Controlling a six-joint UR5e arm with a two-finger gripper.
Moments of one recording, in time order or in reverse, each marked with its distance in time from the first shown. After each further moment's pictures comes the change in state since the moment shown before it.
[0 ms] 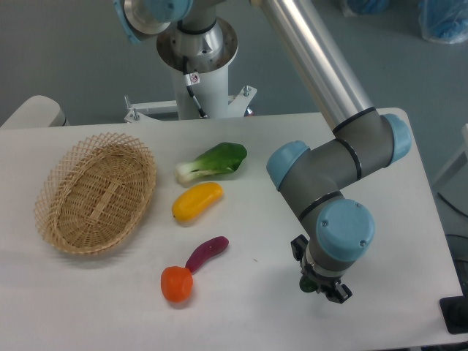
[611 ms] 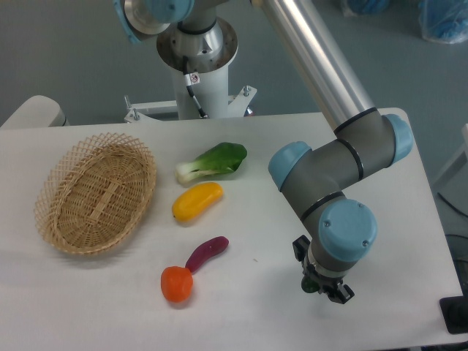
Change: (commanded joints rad) arm 0.024 -0.029 0.023 0.021 0.000 0.011
